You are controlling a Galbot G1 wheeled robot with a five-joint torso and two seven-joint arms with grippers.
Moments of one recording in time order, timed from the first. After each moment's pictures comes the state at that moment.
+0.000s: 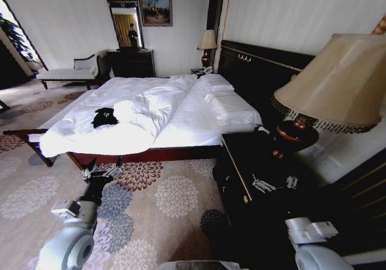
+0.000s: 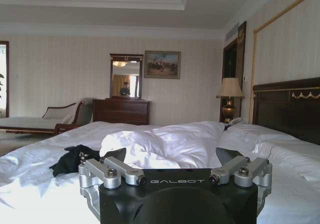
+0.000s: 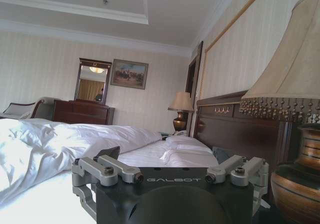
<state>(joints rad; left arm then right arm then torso) 1.73 -1.18 -0.79 -2.37 -0.51 0.11 -0.17 -1.85 1.37 0.88 2.35 0.27 0.10 -0.15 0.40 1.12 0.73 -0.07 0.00</state>
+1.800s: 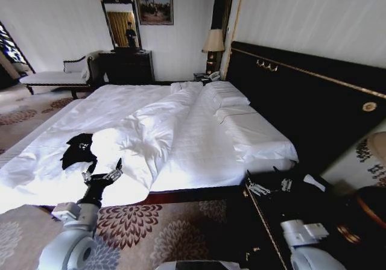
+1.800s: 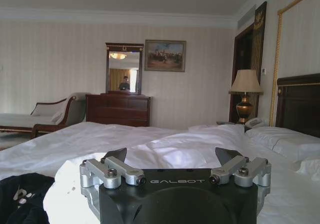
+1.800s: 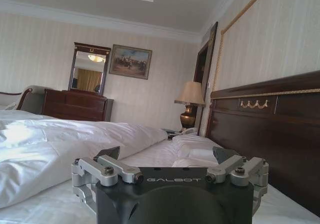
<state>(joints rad) 1.74 -1.19 -0.80 -2.37 -0.51 0.11 -0.16 -1.85 1.39 0.85 2.32 0.21 0.11 -0.16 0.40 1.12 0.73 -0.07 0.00</state>
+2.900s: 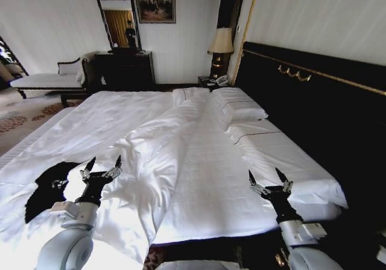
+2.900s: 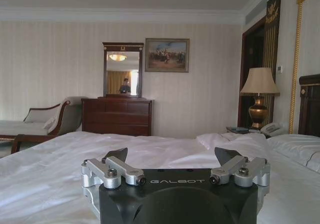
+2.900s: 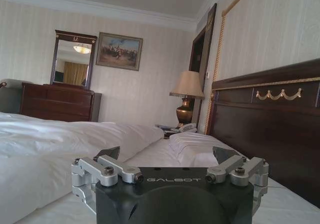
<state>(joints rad) 1.73 -1.19 -0.80 -2.39 -0.50 0.12 -0.17 -1.85 1.41 0.83 2.32 0.20 0.09 -0.10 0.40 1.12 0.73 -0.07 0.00</state>
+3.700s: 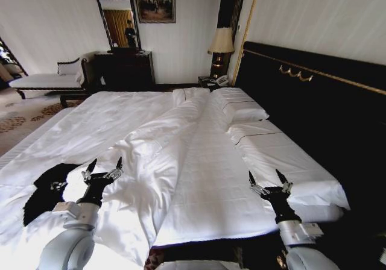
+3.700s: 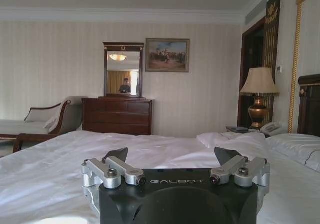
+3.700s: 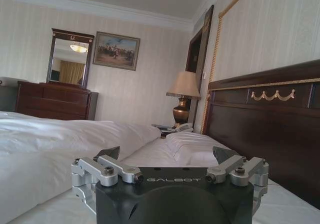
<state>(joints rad) 1.74 -1.19 -0.80 -2.37 -0.49 0.12 -0.17 -1.84 1.42 0.82 2.31 0.17 0.09 -0.09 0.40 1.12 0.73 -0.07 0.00</state>
